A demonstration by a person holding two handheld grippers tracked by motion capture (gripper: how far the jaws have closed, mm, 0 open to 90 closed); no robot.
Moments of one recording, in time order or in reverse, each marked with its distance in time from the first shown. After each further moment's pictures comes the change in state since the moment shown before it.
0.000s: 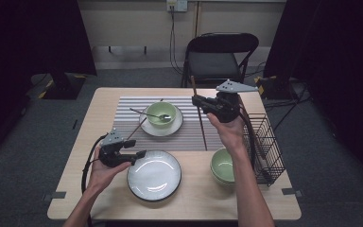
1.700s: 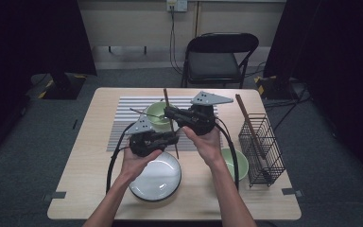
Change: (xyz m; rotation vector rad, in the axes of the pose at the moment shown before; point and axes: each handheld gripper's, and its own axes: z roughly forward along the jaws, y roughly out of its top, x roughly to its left) left arm -0.055 0.070 0.039 -0.204 -0.252 0.044; right arm 0.060 -0.010 0.027 -0.042 0.185 -0.005
